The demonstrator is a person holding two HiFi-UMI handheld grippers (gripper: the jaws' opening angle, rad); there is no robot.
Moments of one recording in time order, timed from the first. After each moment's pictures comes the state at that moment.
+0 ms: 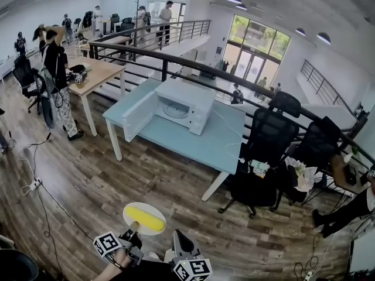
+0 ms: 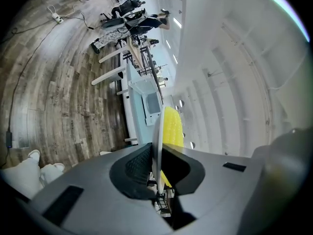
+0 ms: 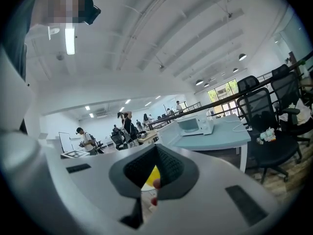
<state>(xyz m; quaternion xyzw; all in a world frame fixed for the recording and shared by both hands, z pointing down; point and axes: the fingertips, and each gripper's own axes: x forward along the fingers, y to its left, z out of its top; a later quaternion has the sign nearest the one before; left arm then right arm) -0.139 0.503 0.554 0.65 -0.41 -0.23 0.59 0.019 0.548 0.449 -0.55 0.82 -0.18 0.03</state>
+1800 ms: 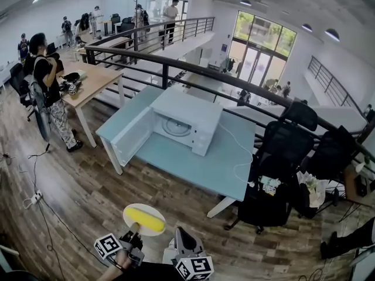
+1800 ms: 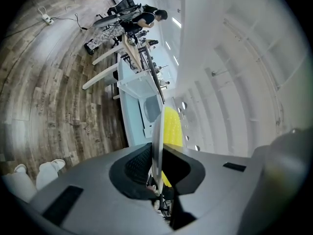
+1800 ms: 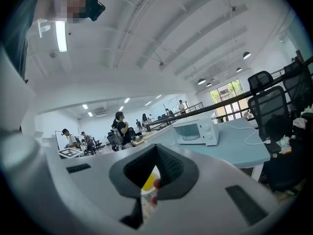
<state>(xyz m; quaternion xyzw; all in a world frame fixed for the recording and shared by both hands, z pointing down) -0.116 0.299 0.555 0.65 -0.44 -0.22 0.58 0.060 0.324 0.455 -0.55 0.82 -0.16 0.03</state>
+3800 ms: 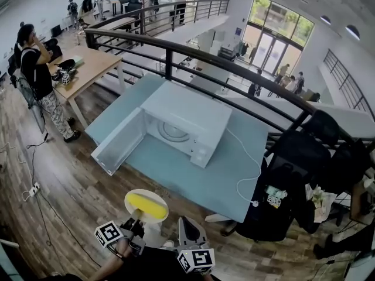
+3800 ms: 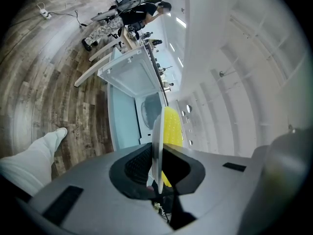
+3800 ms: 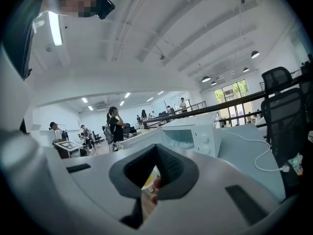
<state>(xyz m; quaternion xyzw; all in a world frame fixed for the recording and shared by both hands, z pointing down) -0.047 0.105 0.578 0.63 -0.46 -0.23 0.59 0.131 0.125 0.481 -0.54 0.83 -0.15 -0.01</state>
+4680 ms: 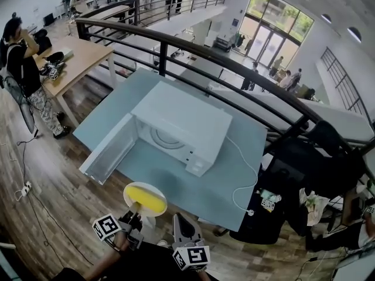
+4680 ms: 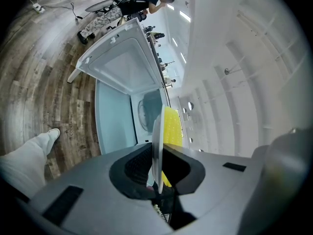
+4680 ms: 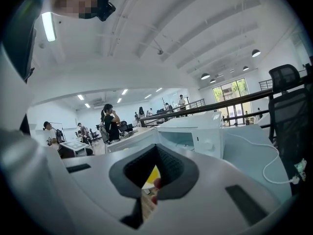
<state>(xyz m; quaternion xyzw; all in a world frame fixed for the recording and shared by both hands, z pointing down) -0.038 -0.003 0.583 0.62 -0.44 -0.22 0.61 0.123 0.028 0.479 -0.54 0.82 -0.16 -0.02</state>
